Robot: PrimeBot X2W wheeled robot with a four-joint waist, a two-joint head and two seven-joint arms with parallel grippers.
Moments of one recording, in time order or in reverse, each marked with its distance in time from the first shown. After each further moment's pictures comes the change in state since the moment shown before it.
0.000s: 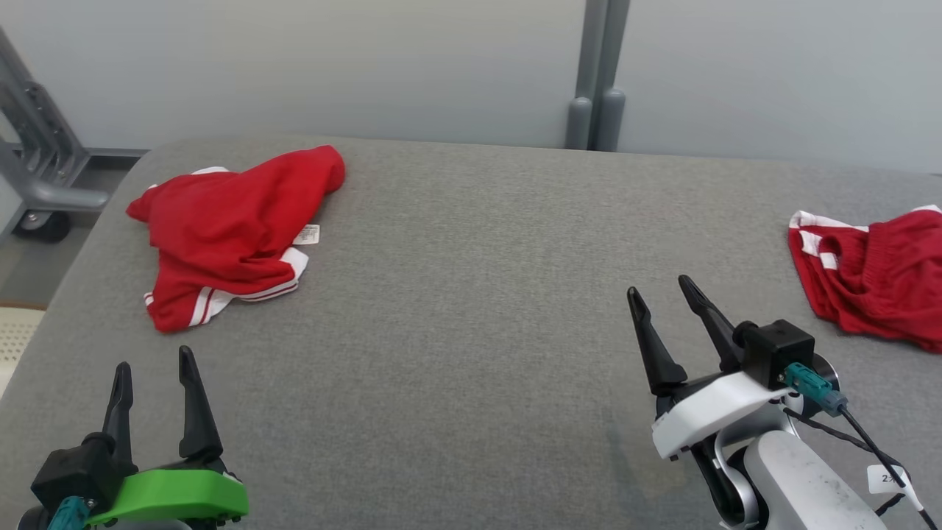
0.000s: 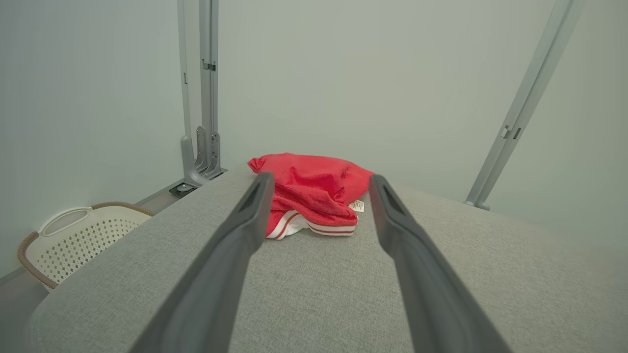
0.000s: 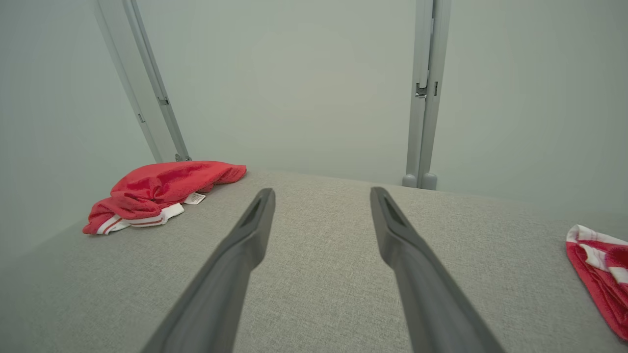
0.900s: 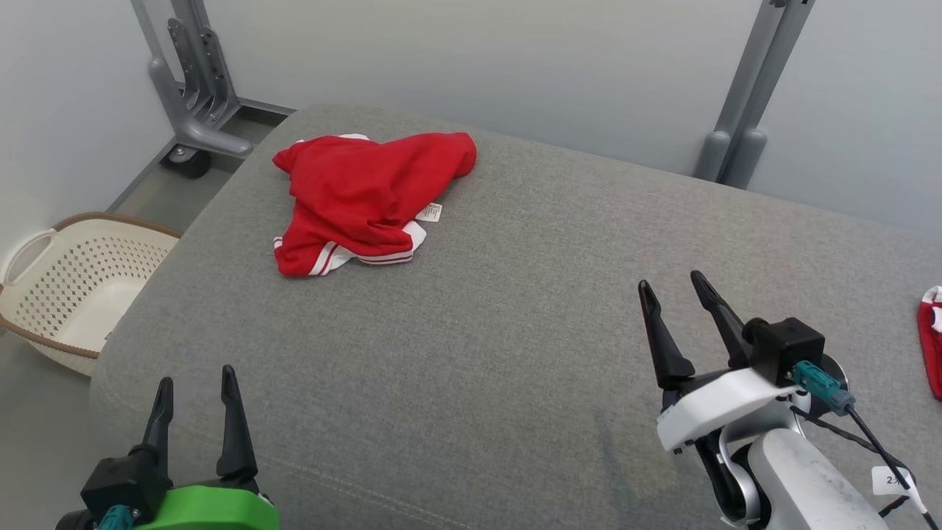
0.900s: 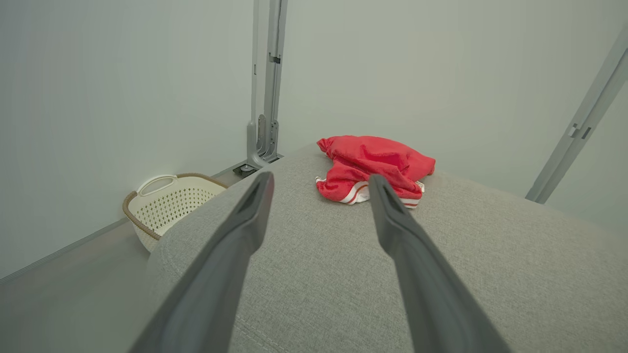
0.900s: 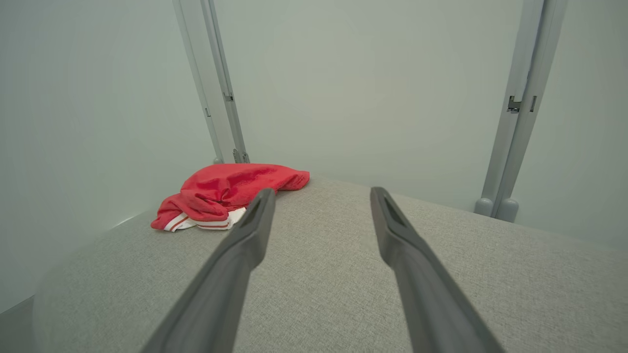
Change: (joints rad) left arm 0.032 0.002 -0.072 0.010 0.025 0.000 0.000; right arm 0.007 0.025 -0.042 -0.001 -0.018 -0.018 0.000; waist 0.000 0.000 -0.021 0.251
